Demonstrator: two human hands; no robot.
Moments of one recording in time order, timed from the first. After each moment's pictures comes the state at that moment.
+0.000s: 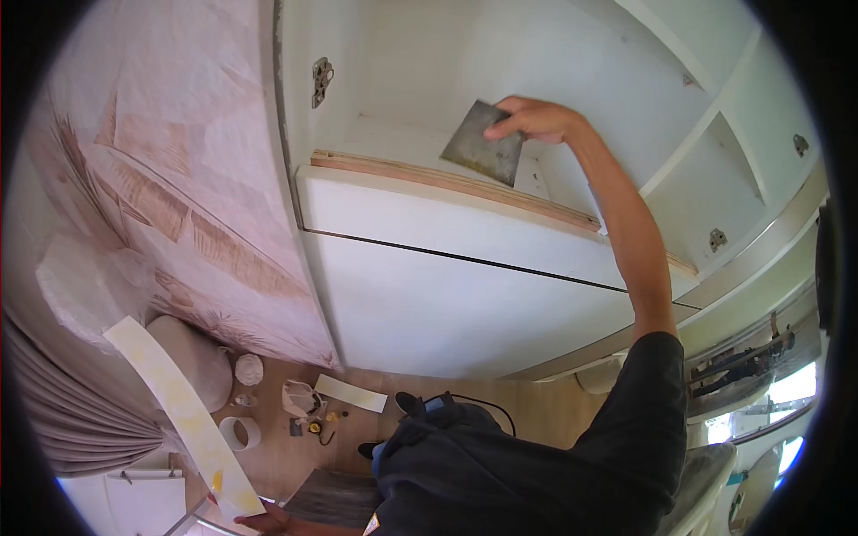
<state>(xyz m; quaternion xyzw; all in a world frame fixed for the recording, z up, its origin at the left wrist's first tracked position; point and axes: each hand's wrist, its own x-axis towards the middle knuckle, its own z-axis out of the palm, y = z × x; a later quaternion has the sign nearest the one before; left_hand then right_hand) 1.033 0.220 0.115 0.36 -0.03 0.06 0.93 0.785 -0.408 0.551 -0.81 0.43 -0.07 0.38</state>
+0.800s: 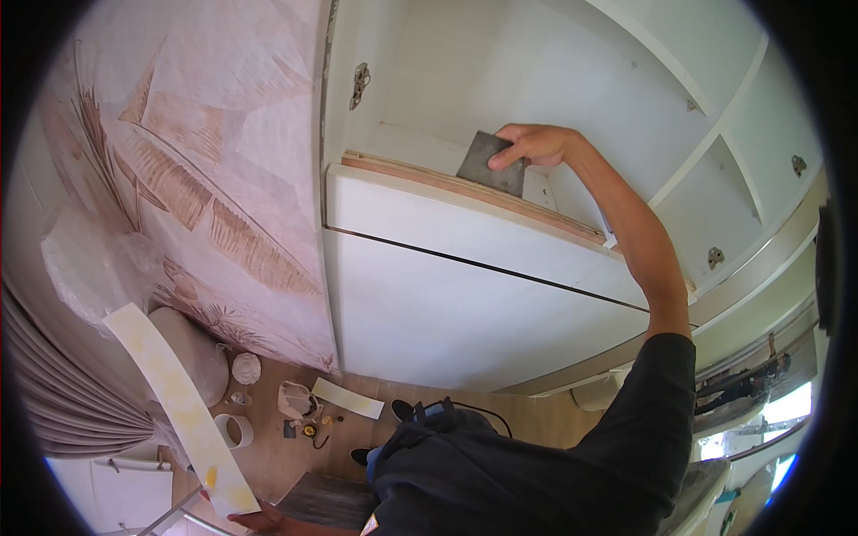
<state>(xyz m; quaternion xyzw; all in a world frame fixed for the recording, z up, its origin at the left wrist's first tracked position) 1.031 0.234 0.118 0.33 0.00 0.08 0.94 0.806 -0.406 0.543 -0.80 0.35 0.07 0.47</state>
